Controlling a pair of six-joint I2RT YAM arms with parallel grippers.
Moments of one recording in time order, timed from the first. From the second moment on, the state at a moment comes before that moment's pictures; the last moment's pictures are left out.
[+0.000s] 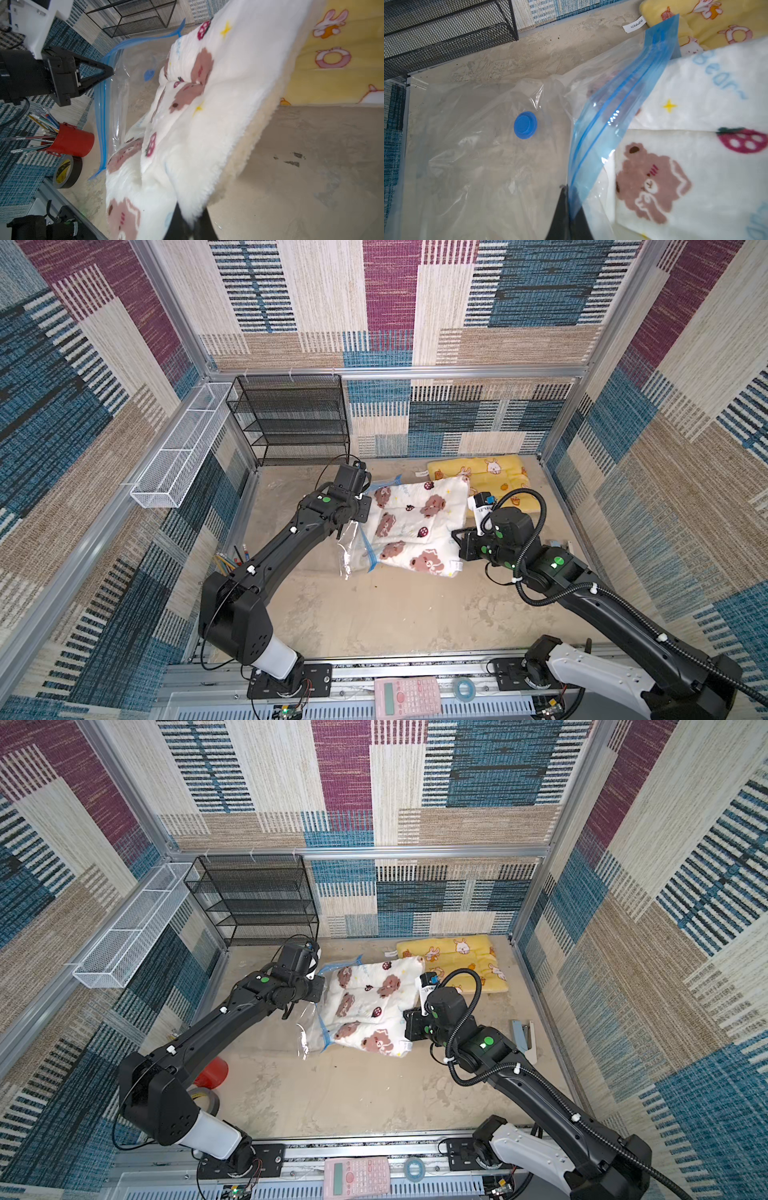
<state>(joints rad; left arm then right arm) -0.48 1.56 1.38 -0.67 -0.24 -0.10 0.62 0.99 0.93 -0.55 0.01 0.49</state>
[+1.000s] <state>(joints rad) -0.48 1.58 1.37 -0.67 -0.31 -0.08 0.60 0.92 1.22 -0.98 0.23 0.61</state>
